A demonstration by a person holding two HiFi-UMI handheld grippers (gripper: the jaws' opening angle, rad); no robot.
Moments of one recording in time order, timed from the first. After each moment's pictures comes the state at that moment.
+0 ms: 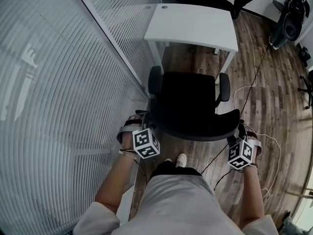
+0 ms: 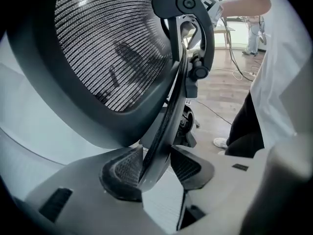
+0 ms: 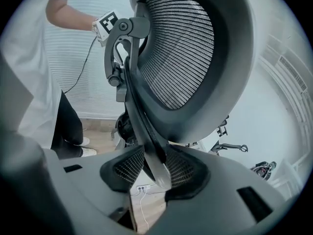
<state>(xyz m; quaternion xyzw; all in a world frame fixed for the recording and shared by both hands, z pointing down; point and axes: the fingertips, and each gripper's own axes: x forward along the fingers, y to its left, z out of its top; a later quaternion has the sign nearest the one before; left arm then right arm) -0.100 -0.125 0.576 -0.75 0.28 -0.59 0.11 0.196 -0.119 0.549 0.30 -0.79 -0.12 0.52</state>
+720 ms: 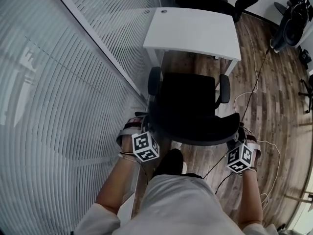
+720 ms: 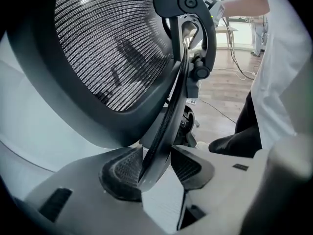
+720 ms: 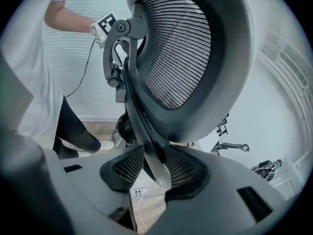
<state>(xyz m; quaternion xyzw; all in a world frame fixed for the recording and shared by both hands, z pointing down) -0.114 -0.204 0.576 -0.75 0.28 -0.58 0.11 0.182 -0.195 0.547 0.31 -0.79 -0.11 0.52</state>
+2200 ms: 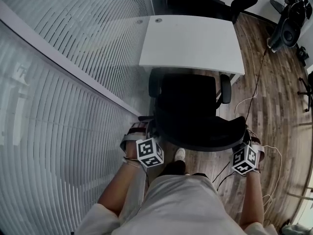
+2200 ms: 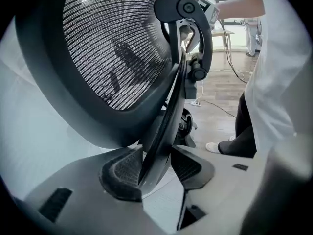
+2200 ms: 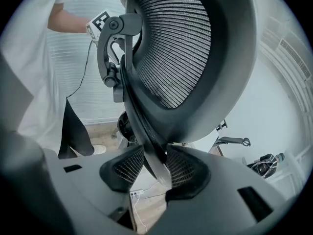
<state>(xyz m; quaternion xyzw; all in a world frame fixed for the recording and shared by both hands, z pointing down) -0.134 -0.347 0.577 -0.78 0.25 -0.57 0.13 0.160 -0.325 0.550 0.33 -0.78 -0.08 0.53</state>
